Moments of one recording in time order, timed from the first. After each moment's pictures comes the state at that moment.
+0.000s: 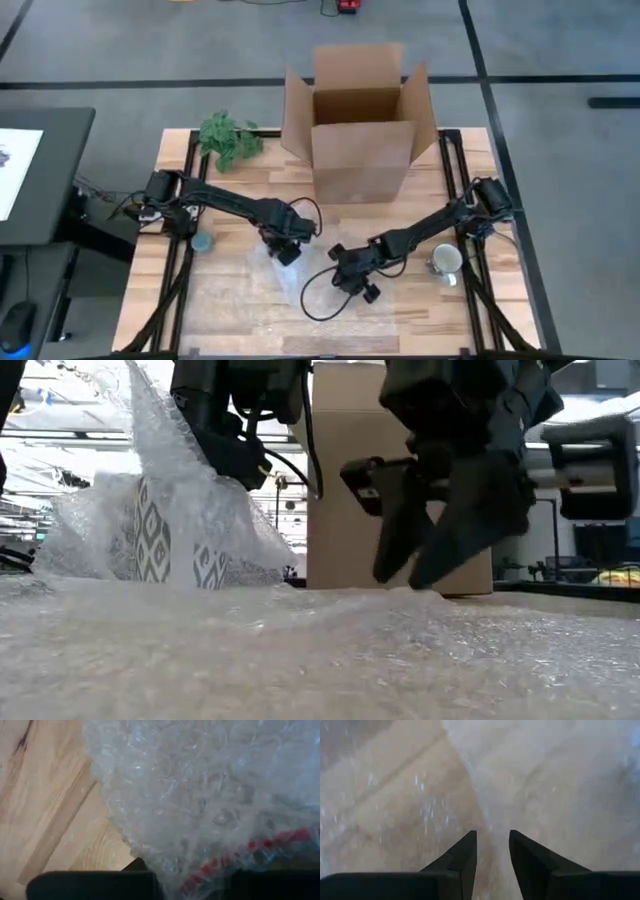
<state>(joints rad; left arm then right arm) -0.14 1.83 1.30 -1.13 -0.04 -0.82 0.33 1.87 1.04 -0.06 -0.11 -0.38</state>
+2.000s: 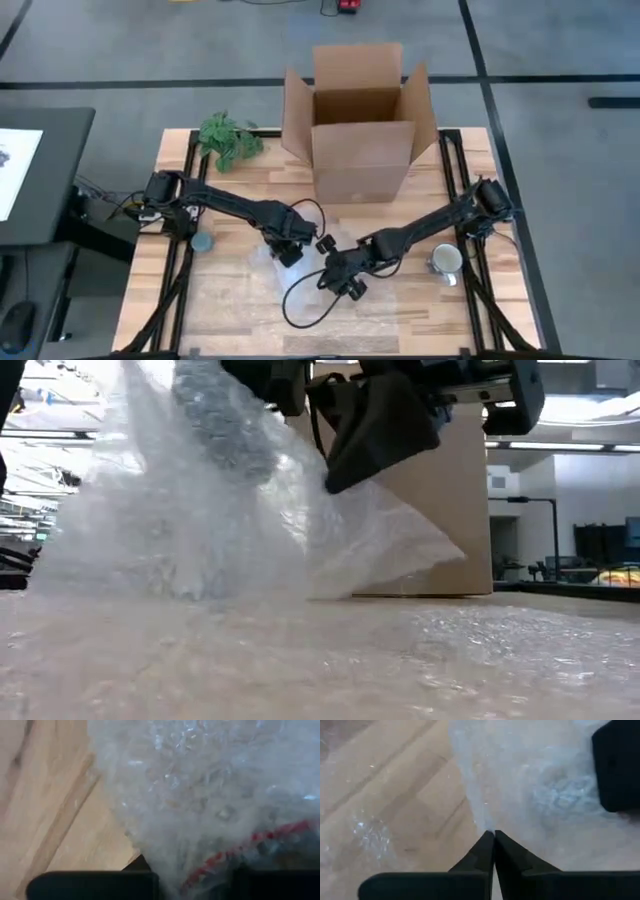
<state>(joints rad) -0.15 1.81 1.33 -1.12 -0.11 -0.78 0.37 1.88 1.37 -0.40 0.17 -0.43</state>
